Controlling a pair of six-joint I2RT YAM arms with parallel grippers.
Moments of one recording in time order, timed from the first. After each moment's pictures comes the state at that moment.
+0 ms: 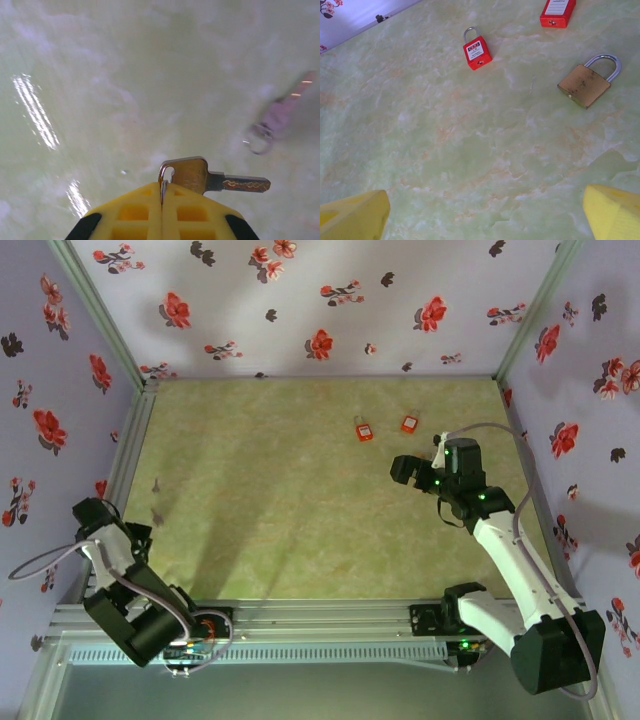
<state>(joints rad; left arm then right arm) 0.70 1.07 0.59 -0.77 0.14 -0.64 0.23 0.99 0.79 -0.50 -0.18 0.46</state>
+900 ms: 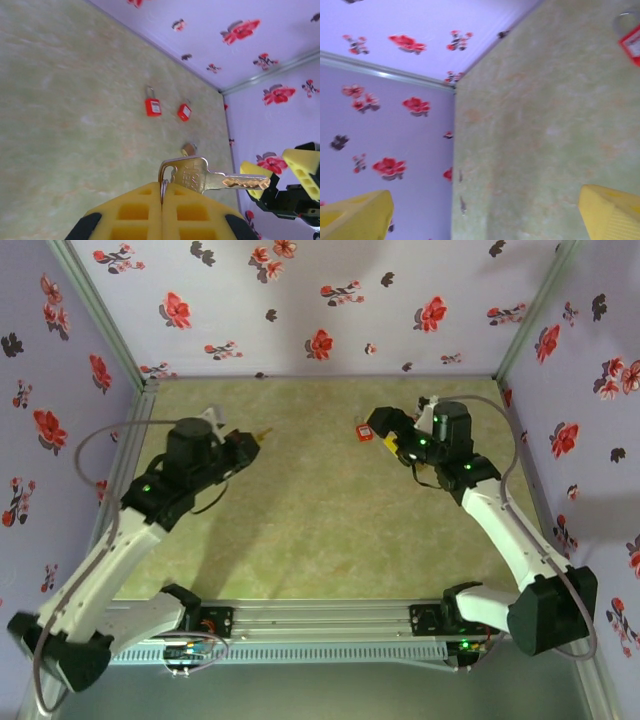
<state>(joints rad) -0.57 1.04 1.12 -0.52 0.03 -0.91 0.32 1.19 1.00 -0.20 -0.50 0.97</state>
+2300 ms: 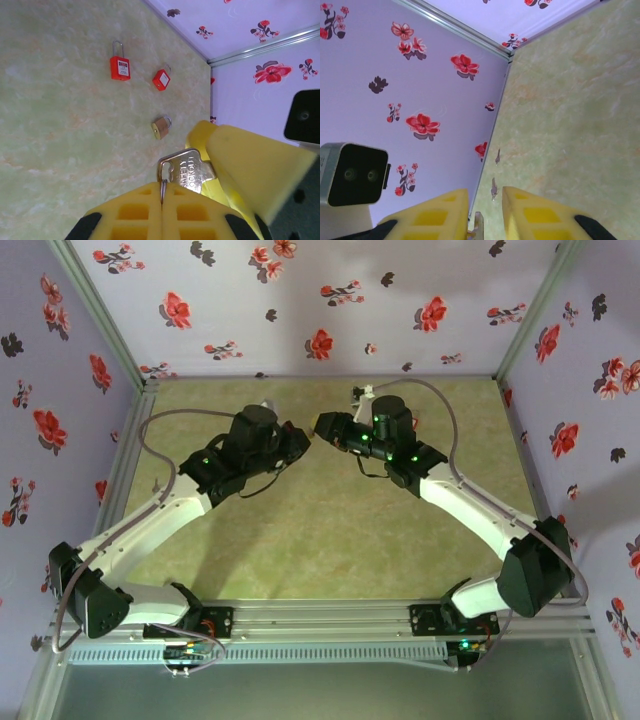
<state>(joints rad) -0.78 1.31 1.26 -0.45 -0.02 -1.13 0.64 1.41 1.14 0.02 -0.39 0.95</state>
